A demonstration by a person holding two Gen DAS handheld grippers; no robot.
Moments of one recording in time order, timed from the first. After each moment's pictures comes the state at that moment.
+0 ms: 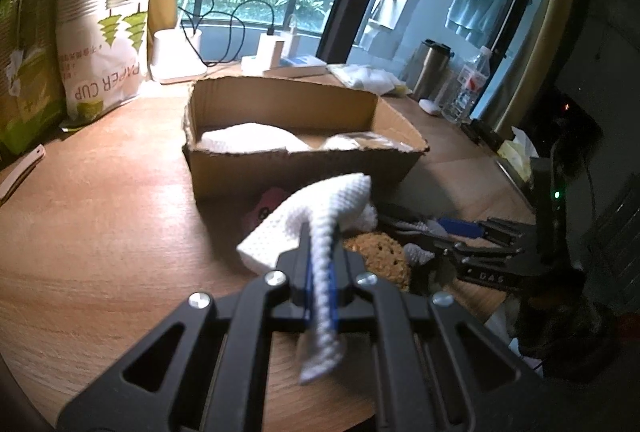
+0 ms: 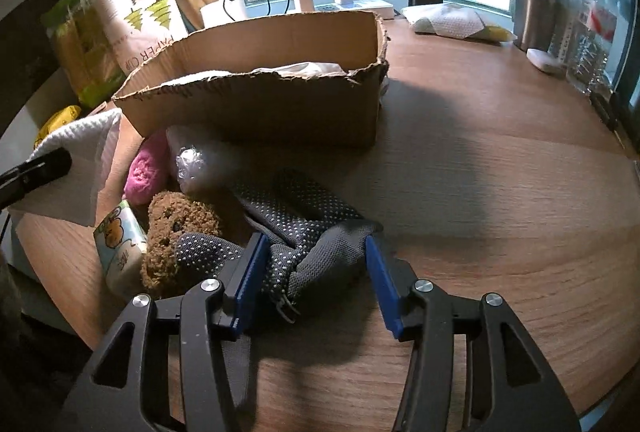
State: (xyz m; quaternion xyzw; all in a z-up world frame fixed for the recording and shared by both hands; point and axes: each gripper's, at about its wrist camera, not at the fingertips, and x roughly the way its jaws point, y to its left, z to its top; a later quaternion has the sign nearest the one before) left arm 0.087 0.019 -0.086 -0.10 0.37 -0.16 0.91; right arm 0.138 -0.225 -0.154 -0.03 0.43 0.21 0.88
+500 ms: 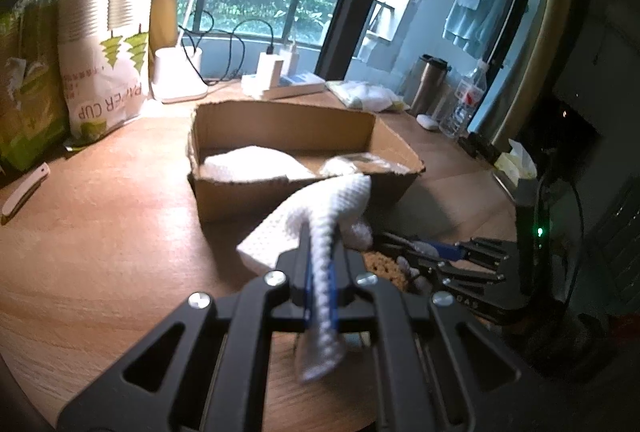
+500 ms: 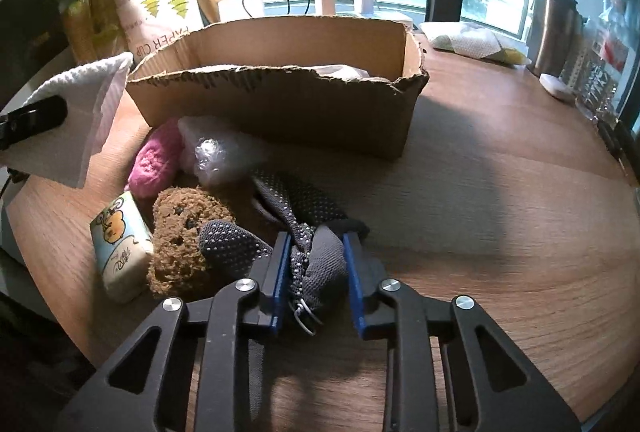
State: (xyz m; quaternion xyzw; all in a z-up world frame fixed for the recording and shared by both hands) left arm 0.087 0.023 -0.068 -0.10 0.35 -0.15 0.92; right arm 0.132 -0.210 -0.158 -0.05 0.41 0.22 0.89
